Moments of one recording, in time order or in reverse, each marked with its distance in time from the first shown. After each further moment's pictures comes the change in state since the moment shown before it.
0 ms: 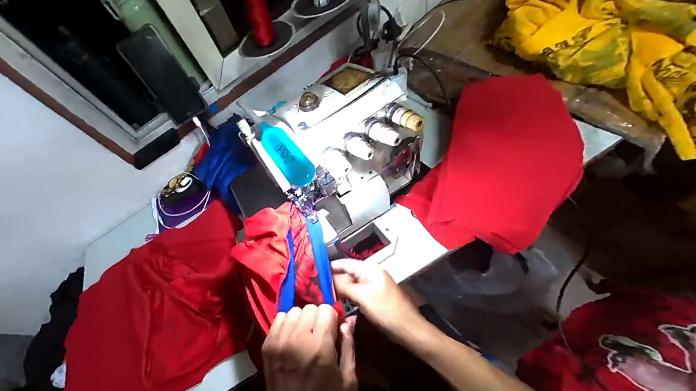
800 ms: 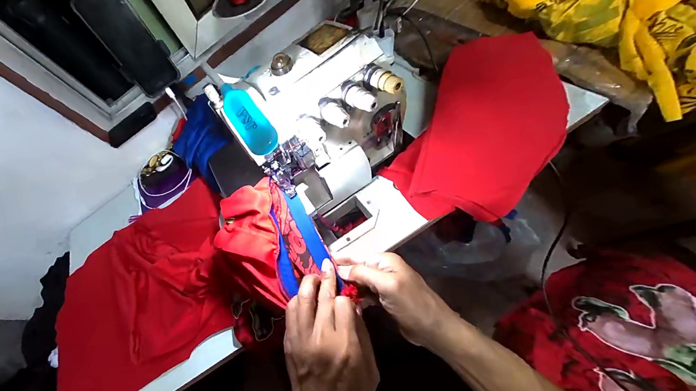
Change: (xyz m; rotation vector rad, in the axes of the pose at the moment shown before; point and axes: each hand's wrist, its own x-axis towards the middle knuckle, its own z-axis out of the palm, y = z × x) left_hand -0.017 0.047 0.022 0.006 0.026 -0.033; right_hand -0.045 -0.031 -0.027 0.235 -0.048 0.173
